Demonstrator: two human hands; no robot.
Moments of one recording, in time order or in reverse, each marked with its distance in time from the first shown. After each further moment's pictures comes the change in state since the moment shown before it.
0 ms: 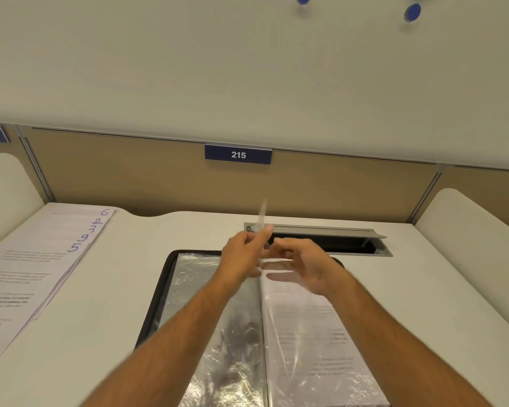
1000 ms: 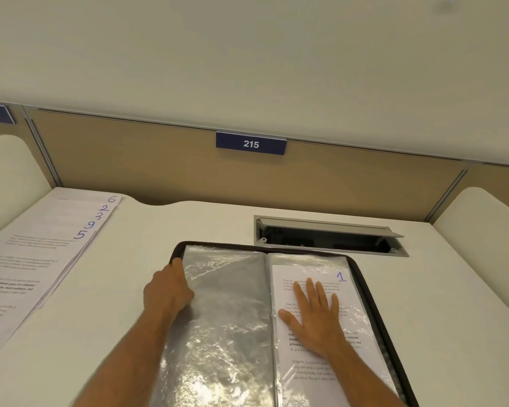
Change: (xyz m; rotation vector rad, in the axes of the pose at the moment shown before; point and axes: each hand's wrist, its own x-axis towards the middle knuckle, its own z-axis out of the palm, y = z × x) left_hand 0.026 -0.120 -0.125 1.149 0.189 -0.182; right_hand 0.041 0.174 -0.052 -1.503 0.264 -0.039
